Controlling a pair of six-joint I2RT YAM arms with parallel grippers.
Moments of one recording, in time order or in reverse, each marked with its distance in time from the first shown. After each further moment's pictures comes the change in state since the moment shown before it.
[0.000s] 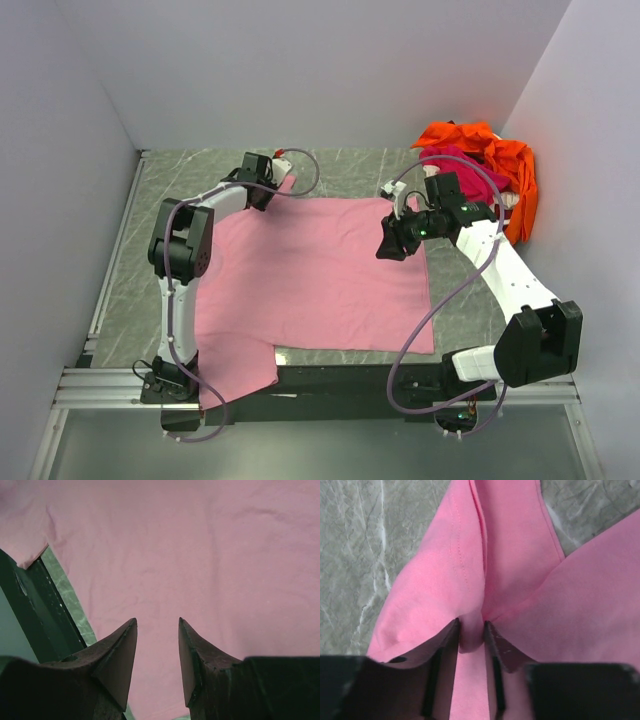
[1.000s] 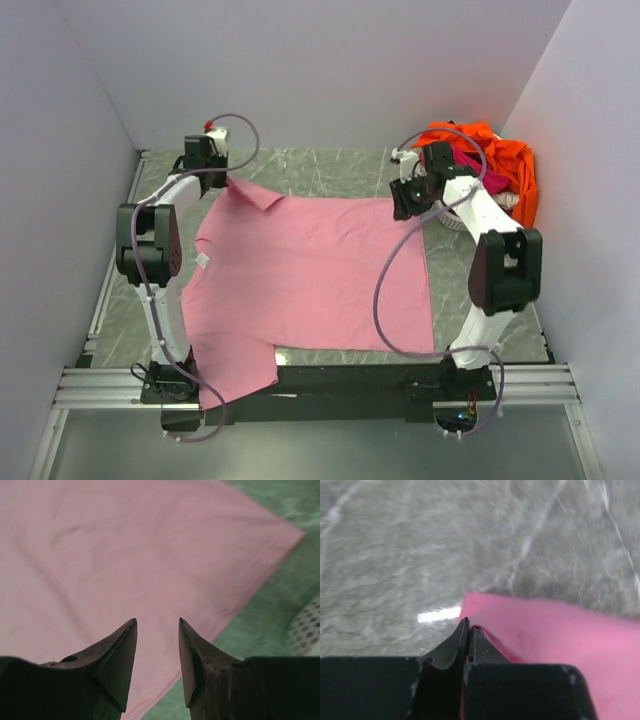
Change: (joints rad) left arm 0.249 -0.098 -0.020 0.090 0.137 -0.321; right arm -0.091 0.415 0.286 0.100 0.372 0.118
